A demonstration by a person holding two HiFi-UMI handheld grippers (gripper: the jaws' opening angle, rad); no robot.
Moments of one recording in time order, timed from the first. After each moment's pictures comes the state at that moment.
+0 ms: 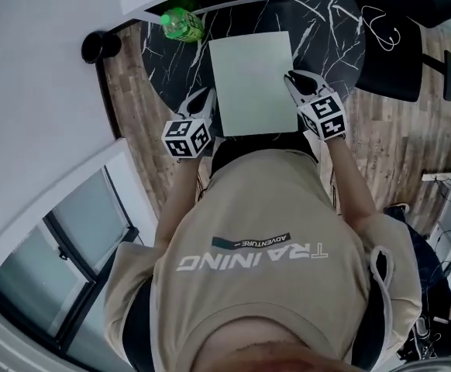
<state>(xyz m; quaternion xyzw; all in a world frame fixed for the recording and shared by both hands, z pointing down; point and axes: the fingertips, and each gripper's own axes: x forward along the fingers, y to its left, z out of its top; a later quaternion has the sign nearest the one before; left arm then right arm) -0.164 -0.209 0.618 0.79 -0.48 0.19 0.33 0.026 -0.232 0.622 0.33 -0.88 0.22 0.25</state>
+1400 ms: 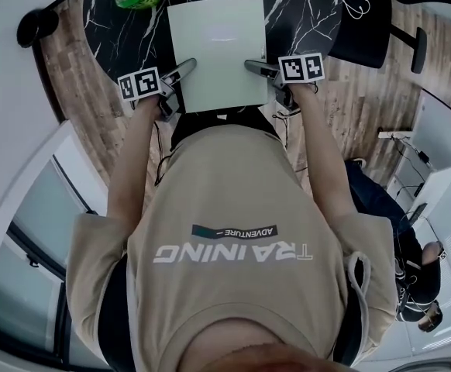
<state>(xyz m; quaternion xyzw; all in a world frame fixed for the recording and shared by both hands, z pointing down) -0.149 -0.196 0.750 0.69 -0.29 0.09 0.66 0.033 -0.186 0.755 0.26 -0.72 0.60 0.25</state>
